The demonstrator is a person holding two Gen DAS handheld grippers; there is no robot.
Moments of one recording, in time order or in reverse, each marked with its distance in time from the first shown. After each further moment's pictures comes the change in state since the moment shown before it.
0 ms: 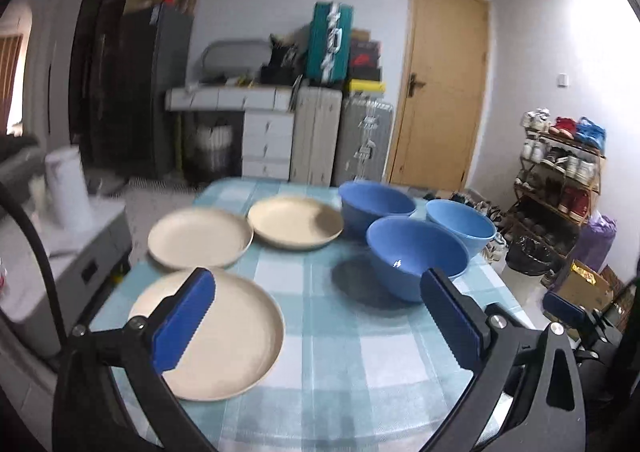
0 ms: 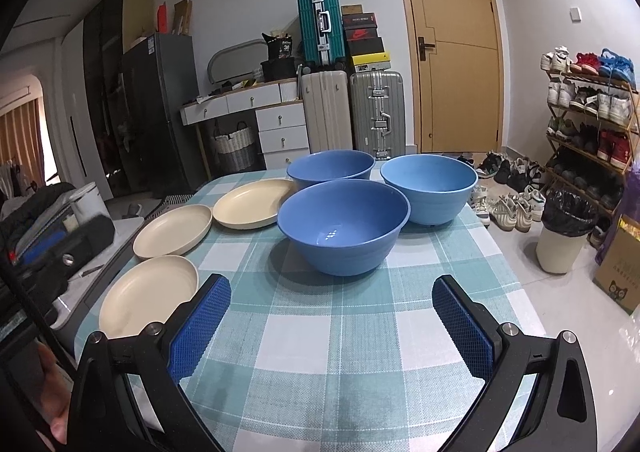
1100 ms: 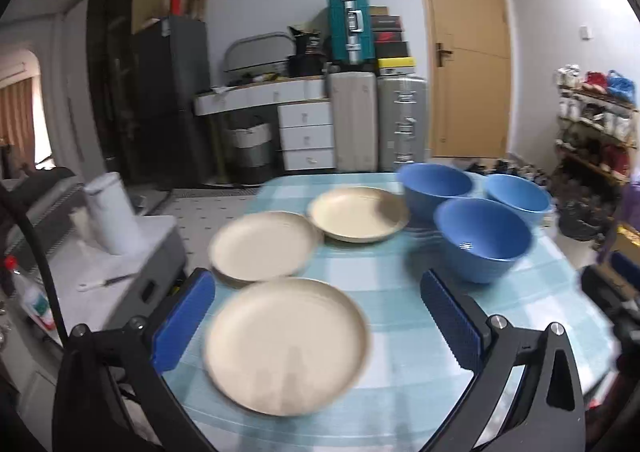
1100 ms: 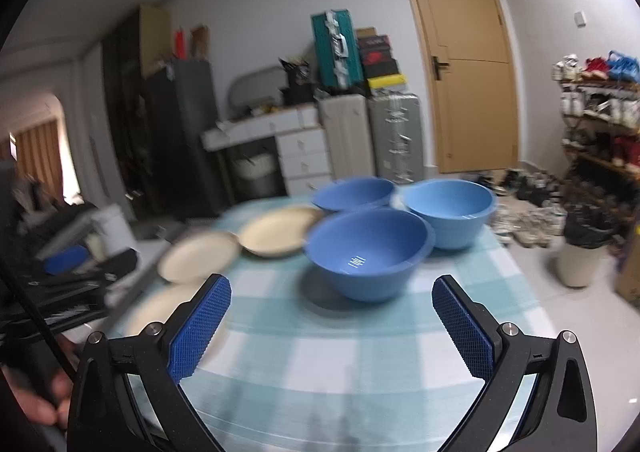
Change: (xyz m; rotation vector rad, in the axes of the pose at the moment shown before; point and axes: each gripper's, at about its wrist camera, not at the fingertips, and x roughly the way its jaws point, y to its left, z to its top) left arm 0.006 0.036 0.025 0.145 0.054 0.198; right arm -0.017 0.016 0.015 0.029 -0.111 0.140
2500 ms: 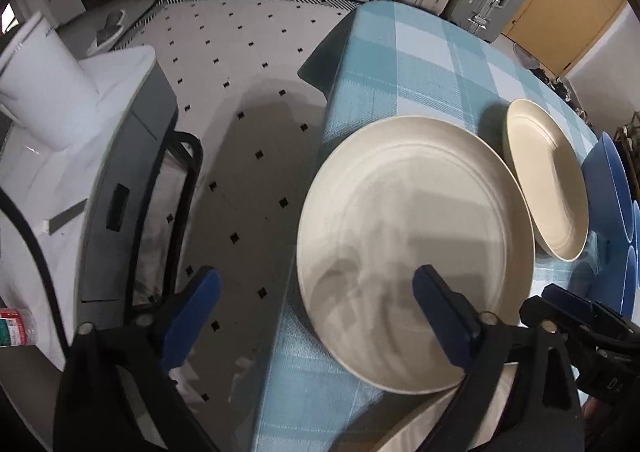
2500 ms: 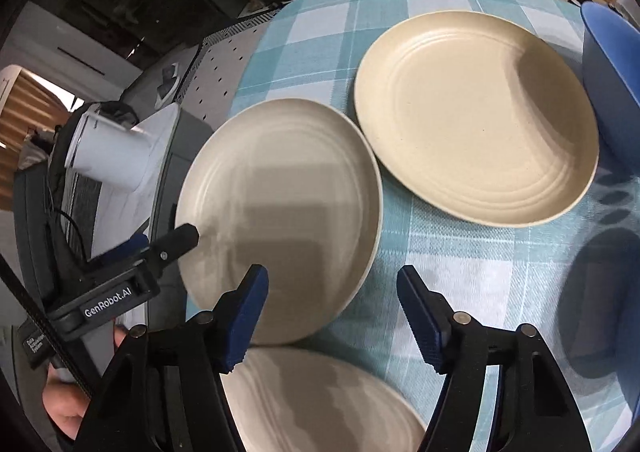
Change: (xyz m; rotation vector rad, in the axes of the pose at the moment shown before) left arm 0.335 0.184 0.021 -0.226 0.794 -0.068; right arm 0.405 0.162 0.017 0.151 0.967 0.120
